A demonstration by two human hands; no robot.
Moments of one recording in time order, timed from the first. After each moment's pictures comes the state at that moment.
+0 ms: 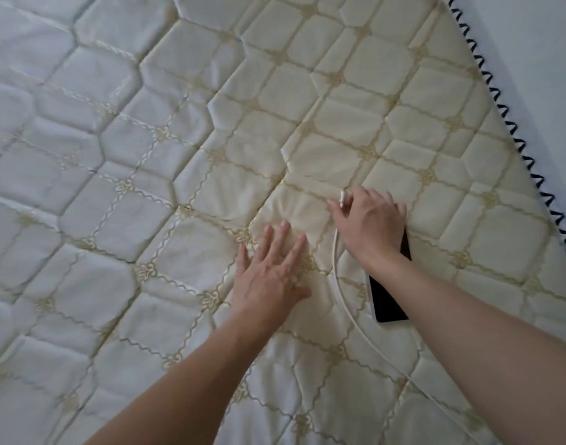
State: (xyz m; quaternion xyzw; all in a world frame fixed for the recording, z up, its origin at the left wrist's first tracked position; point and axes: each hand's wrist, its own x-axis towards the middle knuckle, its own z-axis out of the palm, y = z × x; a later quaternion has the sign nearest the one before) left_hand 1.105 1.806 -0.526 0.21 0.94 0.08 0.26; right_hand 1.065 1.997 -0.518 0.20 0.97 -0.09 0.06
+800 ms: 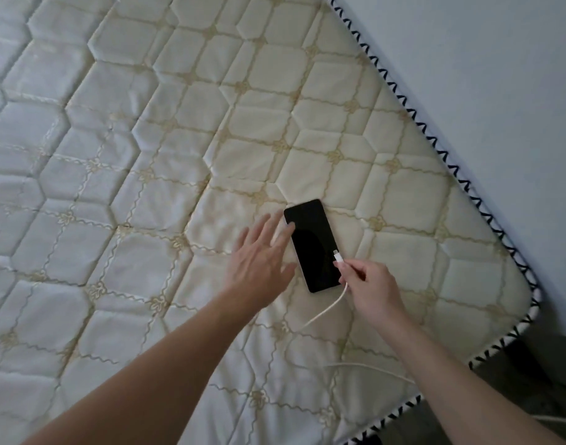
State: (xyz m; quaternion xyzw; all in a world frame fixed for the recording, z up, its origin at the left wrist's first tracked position) left_hand 1.122 1.897 -0.488 0.33 0.91 0.07 0.22; right_hand 1.237 2.066 -0.478 0.38 0.79 -0.46 0.13
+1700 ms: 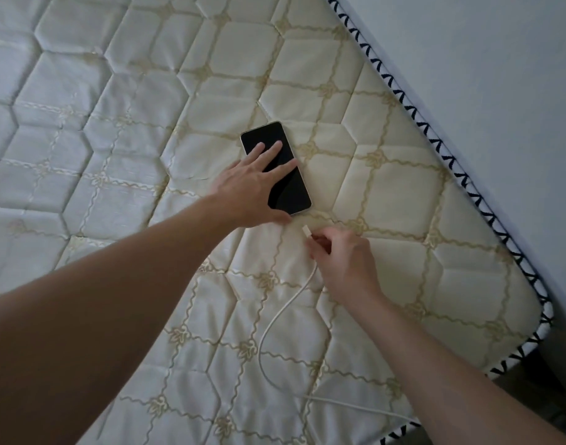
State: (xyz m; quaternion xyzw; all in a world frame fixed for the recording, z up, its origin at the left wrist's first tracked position) left_hand 1.013 1.992 -0.502 0.40 0.87 -0.04 0.28; right_hand 1.191 2.104 -0.509 0.30 0.86 -0.41 0.09
